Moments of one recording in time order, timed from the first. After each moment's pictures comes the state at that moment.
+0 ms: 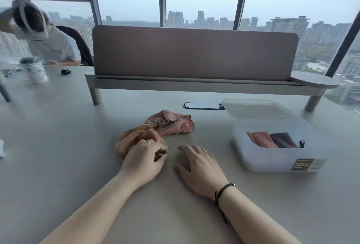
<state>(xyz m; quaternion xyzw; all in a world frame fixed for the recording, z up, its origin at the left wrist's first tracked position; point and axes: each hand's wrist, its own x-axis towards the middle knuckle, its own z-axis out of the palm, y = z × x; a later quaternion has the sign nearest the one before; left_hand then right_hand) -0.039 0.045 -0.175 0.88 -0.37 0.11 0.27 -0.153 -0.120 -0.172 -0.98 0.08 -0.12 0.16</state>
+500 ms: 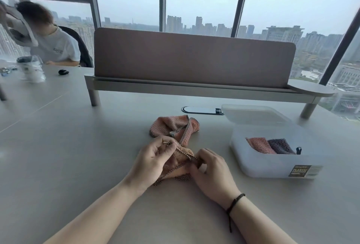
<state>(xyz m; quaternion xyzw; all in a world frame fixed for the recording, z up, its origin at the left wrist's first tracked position) -0.071 0.030 -0.151 0.64 -0.32 -0.10 0.69 -0.169 -0.129 -0.167 -0.91 0.10 -0.28 0.27</state>
